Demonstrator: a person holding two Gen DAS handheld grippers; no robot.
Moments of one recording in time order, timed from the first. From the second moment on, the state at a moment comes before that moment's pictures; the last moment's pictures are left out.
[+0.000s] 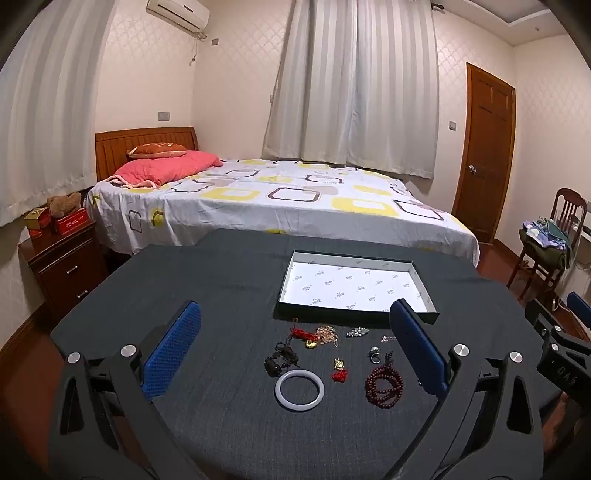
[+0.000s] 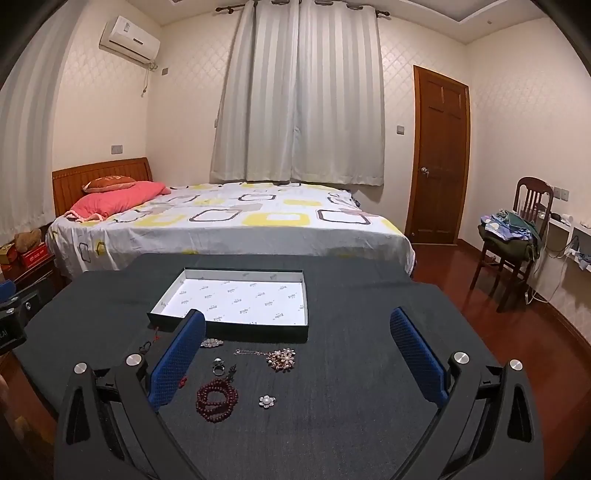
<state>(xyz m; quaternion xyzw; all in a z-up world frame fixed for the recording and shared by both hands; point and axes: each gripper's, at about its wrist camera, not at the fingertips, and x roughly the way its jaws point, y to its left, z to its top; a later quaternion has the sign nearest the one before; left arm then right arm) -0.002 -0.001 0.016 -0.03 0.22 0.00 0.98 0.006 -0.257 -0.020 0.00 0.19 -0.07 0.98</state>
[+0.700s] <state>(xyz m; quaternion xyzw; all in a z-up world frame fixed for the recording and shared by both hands) 0.001 0.000 0.008 -0.03 0.22 0.00 0.97 0.005 -0.259 -0.023 0.00 0.19 -0.07 0.98</state>
